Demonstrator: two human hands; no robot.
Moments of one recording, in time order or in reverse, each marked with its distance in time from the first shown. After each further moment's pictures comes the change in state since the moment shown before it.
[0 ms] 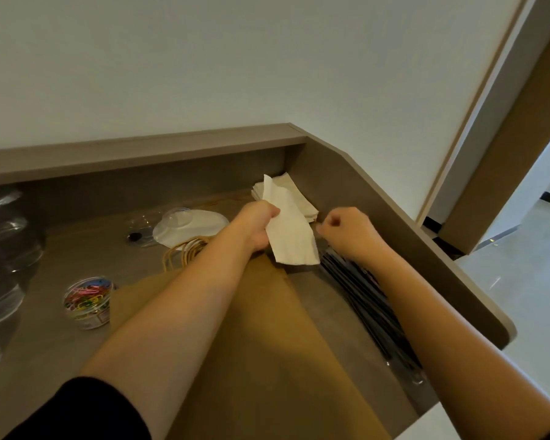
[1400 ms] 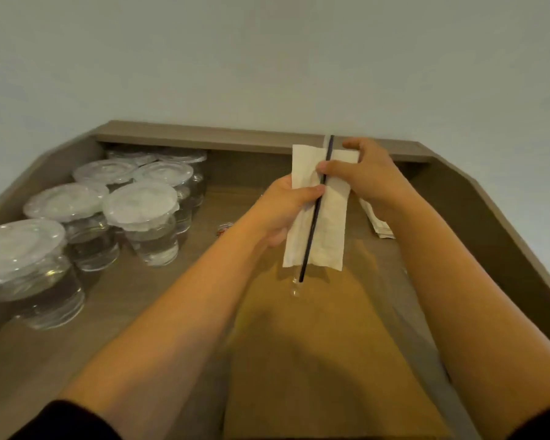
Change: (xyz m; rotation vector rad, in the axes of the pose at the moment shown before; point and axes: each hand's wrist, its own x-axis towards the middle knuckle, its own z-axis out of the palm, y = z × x) left_hand -0.139 -0.001 -0.100 -0.007 -0.015 0.570; right_hand -0.039 -0.158 0.029 0.372 -0.223 -0.397
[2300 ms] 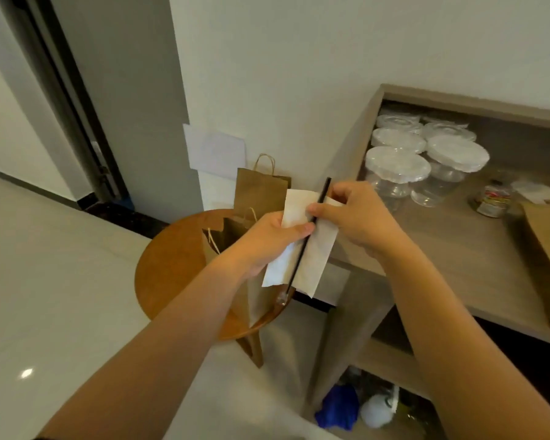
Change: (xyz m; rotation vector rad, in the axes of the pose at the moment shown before) left_hand -0.400 0.020 -0.314 0.232 0.389 -0.106; right_hand -0.244 -0.161 0.381 -0.030 -0.491 -0.206
